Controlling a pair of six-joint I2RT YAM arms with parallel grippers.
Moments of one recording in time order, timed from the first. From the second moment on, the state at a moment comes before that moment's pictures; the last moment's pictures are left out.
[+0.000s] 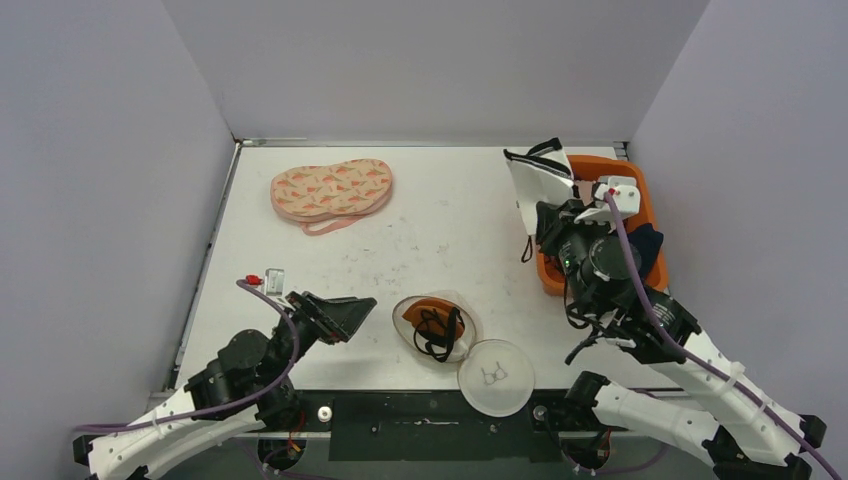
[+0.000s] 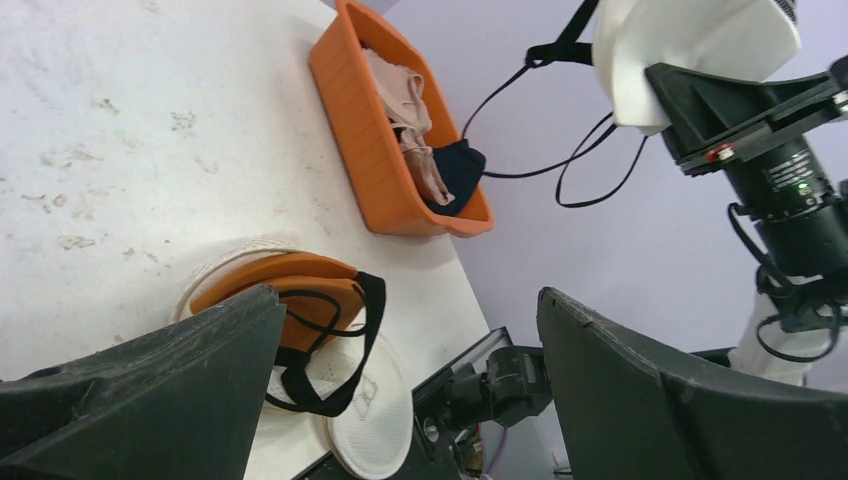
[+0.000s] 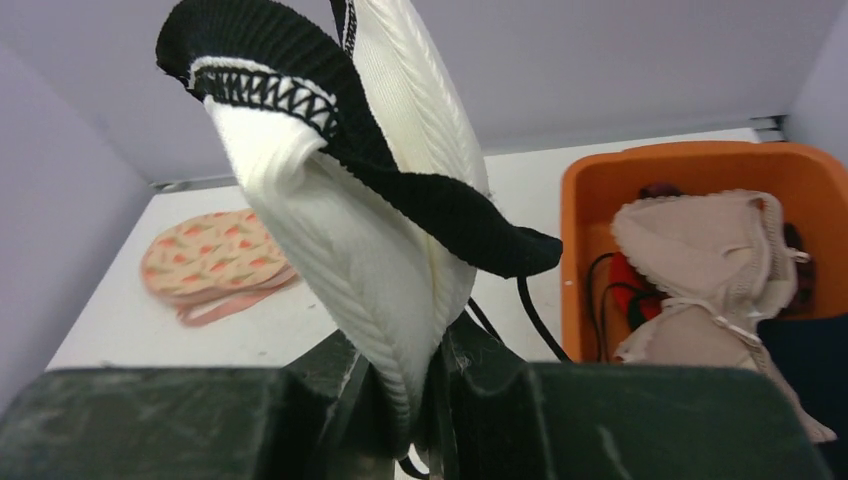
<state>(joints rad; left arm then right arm) -1.10 0.14 0.41 -0.21 -0.43 -0.94 0.88 0.77 1.10 -0.40 0.69 0.30</state>
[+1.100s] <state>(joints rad) -1.10 0.40 0.20 -0.01 -0.46 -1.13 -0.12 1.49 1.13 0.02 0.19 0.58</state>
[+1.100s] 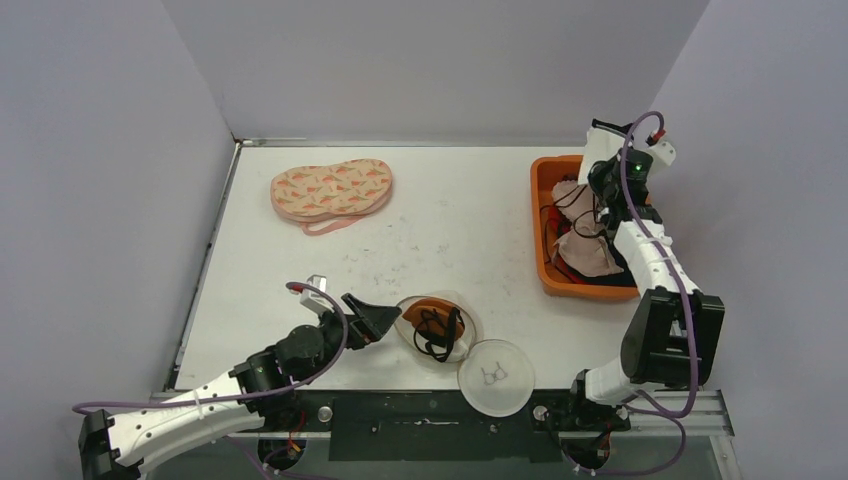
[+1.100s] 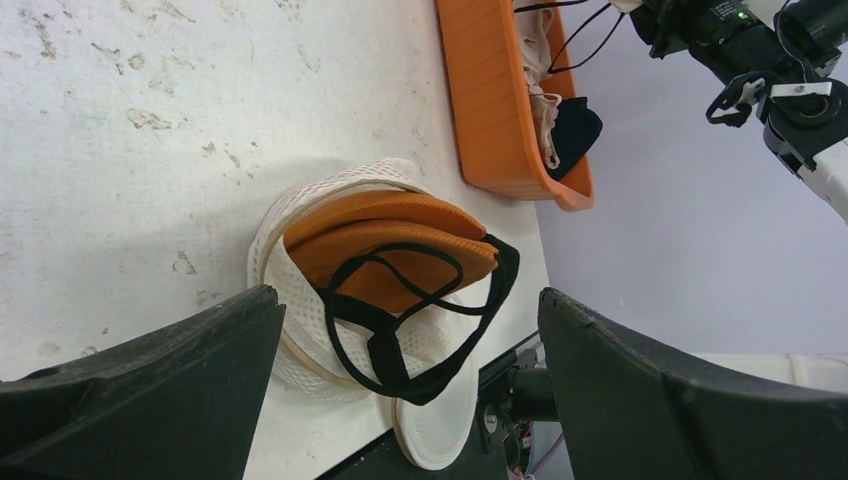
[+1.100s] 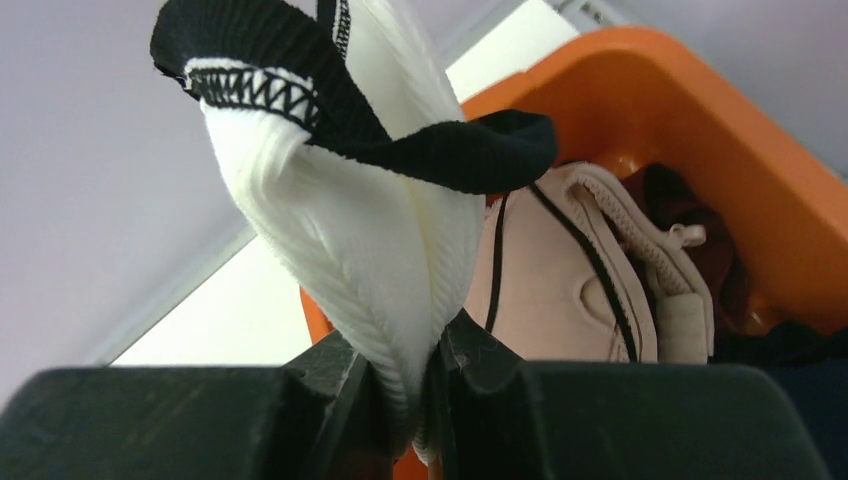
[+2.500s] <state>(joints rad) -1.09 0.49 0.14 0.09 -0.40 -1.21 -0.05 1.25 0.96 -0.09 0.18 0.69</state>
